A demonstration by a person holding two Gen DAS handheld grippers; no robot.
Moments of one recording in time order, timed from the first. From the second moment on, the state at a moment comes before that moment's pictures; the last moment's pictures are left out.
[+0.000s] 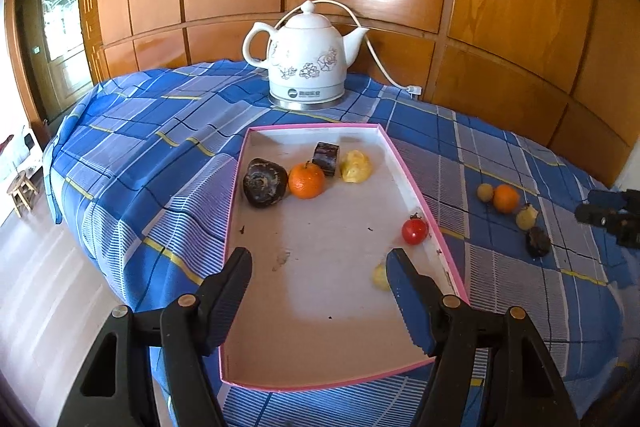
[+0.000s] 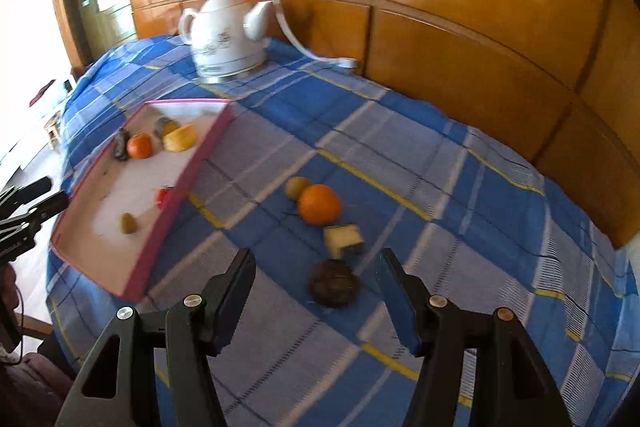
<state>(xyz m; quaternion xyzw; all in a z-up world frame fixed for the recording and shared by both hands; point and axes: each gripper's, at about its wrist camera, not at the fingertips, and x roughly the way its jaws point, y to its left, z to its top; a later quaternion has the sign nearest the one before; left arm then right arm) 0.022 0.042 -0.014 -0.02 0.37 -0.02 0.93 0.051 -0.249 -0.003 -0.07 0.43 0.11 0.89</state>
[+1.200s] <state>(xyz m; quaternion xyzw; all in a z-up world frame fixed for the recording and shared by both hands) 0.048 -0.084 -0.008 0.07 0.39 -0.17 0.90 0.070 -0.385 -0.038 0.07 0.47 -0.06 0.88</state>
